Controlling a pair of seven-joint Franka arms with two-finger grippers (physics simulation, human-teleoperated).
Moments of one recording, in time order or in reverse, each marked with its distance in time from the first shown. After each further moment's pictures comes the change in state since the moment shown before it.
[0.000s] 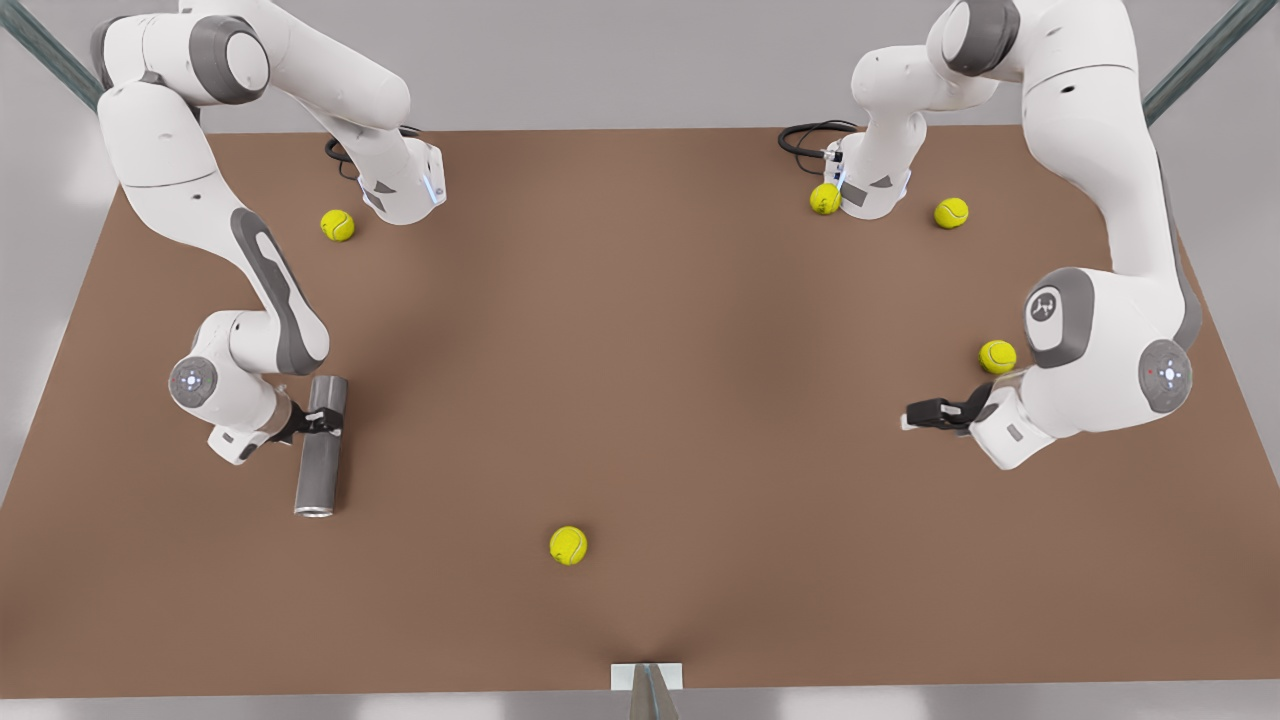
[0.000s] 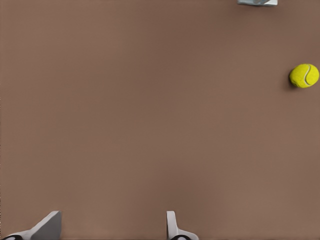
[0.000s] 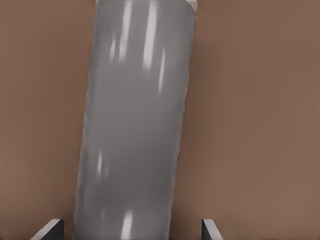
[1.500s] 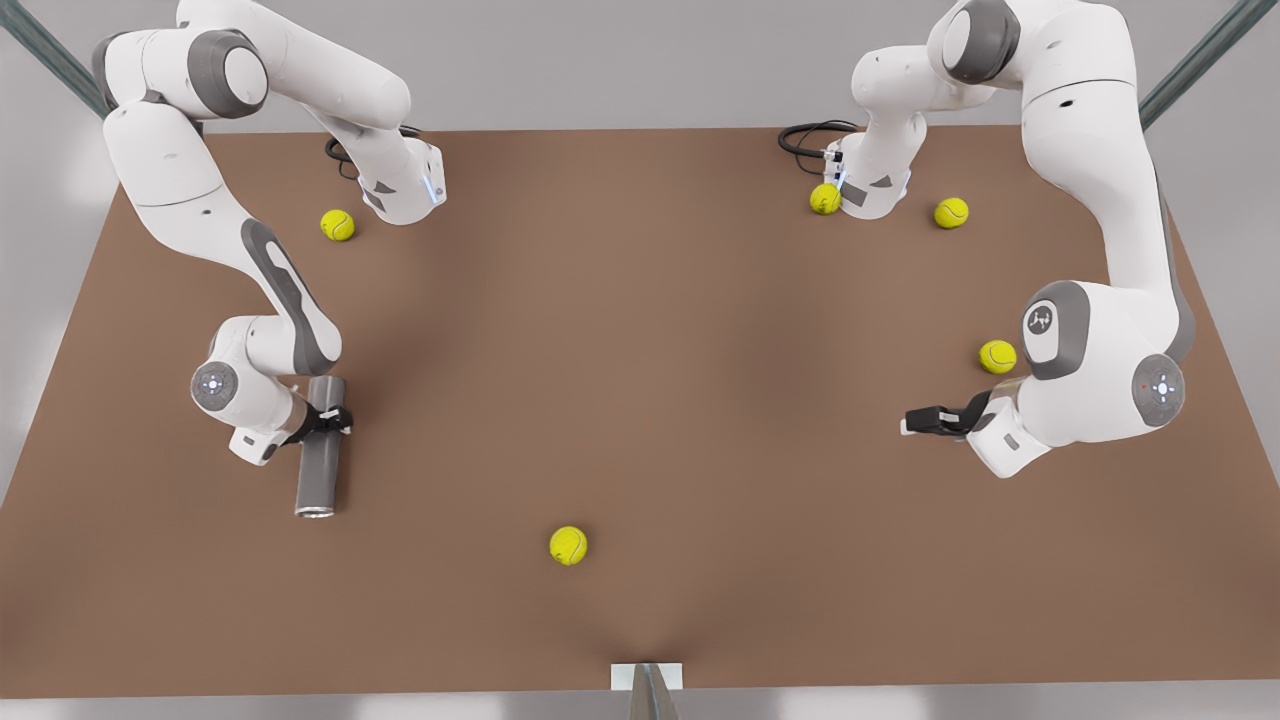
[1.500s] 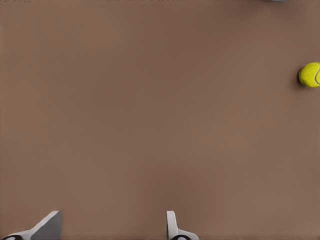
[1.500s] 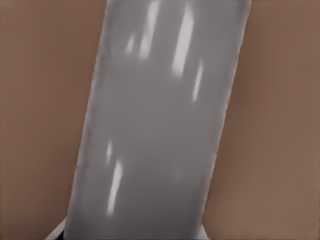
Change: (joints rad) left arm 0.003 0.029 0.002 0.003 0.003 0.006 0.003; right arm -0.005 0.057 0.000 -0.017 -0.049 0.057 -0.063
